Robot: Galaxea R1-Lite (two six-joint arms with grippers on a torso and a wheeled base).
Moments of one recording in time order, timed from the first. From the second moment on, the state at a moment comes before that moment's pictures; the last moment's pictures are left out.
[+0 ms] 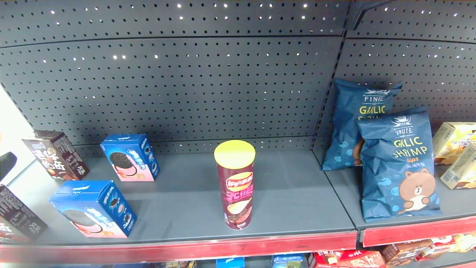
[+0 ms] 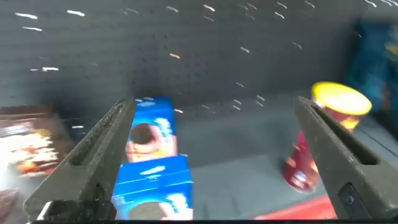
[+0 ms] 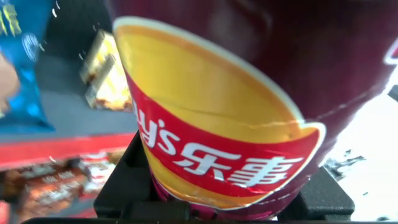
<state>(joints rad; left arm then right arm) -0.13 0.67 -0.48 -0.39 -0.06 -0.05 -0.38 0.22 -0.55 0.04 -0.25 -0.63</state>
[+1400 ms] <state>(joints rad) -0.13 0.60 -0.51 -0.26 0.19 0.09 0.47 0.90 -0.71 -0.07 -0.19 -0.11</state>
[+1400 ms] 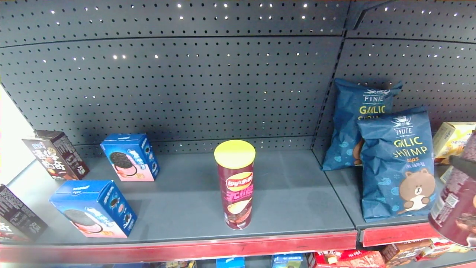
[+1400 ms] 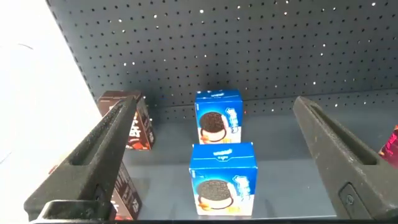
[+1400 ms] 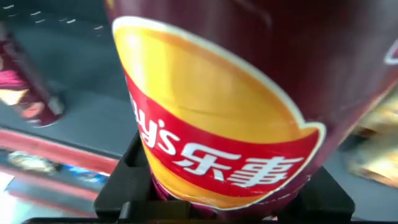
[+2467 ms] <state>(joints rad) -0.13 0.62 -0.51 -0.27 0.19 0.09 0.53 1.66 -0.93 -0.62 0.04 -0.15</state>
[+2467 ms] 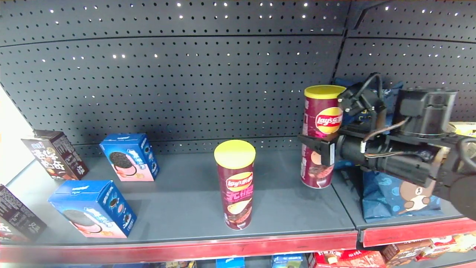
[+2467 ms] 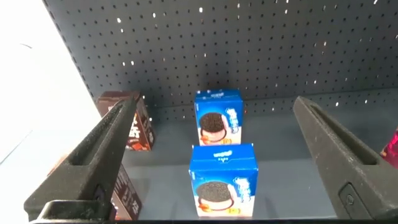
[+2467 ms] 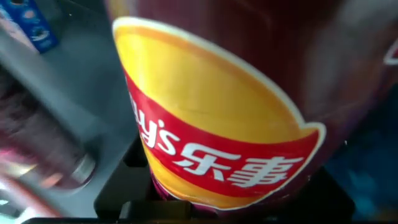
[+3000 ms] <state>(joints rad) -0.13 0.63 -0.48 -0.27 0.20 0.09 0.56 2.00 -1.24 -0.73 0.06 -0.18</state>
